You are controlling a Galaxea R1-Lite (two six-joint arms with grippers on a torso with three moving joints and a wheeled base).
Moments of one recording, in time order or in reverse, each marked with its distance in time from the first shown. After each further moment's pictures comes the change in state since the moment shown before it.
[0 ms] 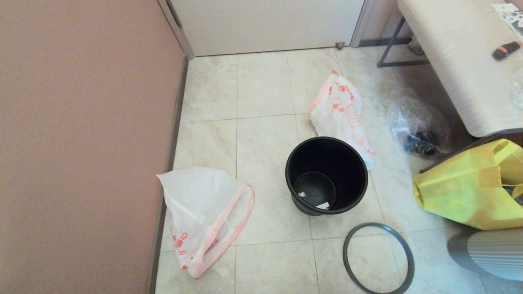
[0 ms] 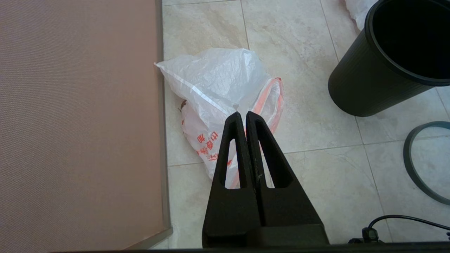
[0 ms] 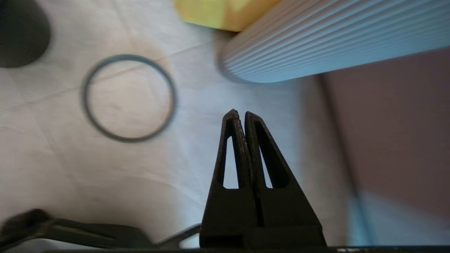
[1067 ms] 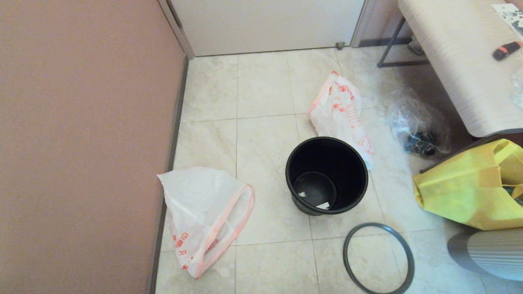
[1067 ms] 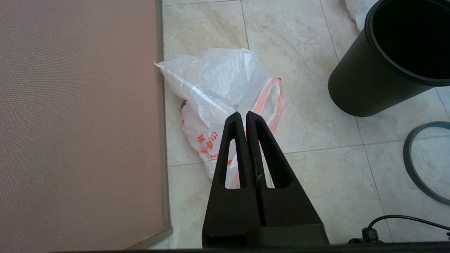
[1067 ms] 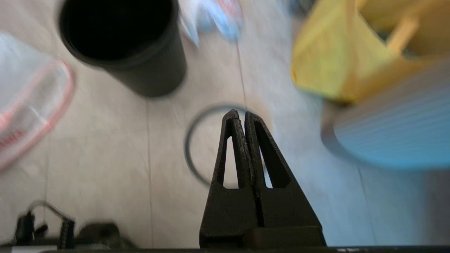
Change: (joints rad) left arm 0.000 0.000 0.000 0.000 0.000 -0.001; right arm 0.021 -0.318 0.495 -0.536 0.402 -0.048
